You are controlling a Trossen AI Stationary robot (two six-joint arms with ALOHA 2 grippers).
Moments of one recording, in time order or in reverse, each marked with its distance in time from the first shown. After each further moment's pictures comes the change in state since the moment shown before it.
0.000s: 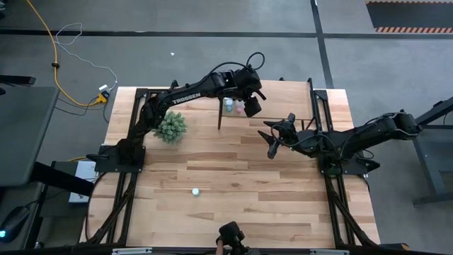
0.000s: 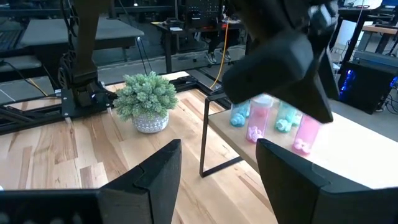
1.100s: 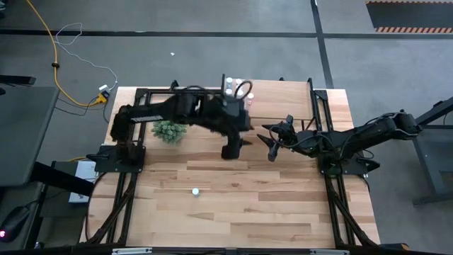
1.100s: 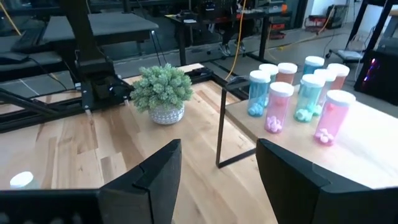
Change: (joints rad) left arm -0.351 -0.355 -0.116 -0.050 0.193 0.081; right arm 0.000 0.000 0.000 -0.029 -0.068 0.044
